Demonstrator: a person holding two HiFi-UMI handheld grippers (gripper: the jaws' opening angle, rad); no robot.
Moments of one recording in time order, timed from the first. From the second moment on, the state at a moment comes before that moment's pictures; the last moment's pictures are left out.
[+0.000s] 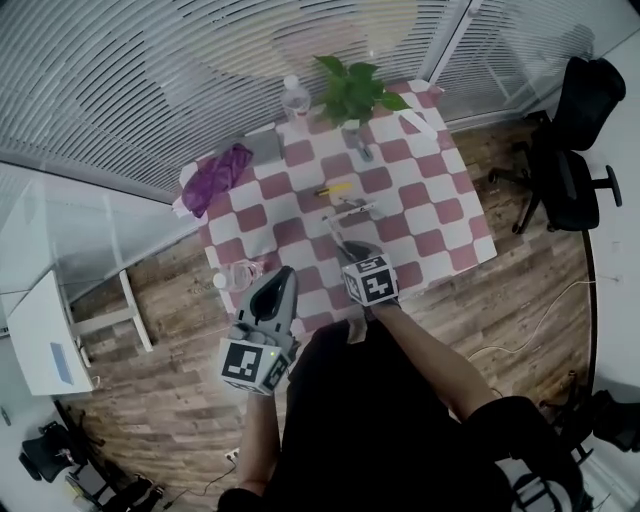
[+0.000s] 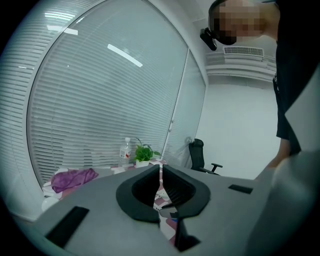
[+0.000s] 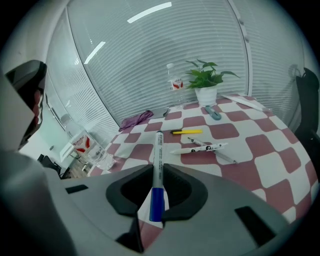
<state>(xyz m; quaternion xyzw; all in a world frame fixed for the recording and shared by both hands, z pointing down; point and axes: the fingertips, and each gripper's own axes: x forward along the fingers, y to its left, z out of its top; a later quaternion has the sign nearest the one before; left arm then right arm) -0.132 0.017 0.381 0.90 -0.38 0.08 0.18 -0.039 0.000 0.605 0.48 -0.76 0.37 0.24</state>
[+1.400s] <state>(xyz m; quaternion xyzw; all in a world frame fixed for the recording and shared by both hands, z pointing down) -0.175 0.028 0.410 0.93 -0.29 0.11 0.20 -0.107 0.016 0.677 0.55 -0.68 0.41 0.26</state>
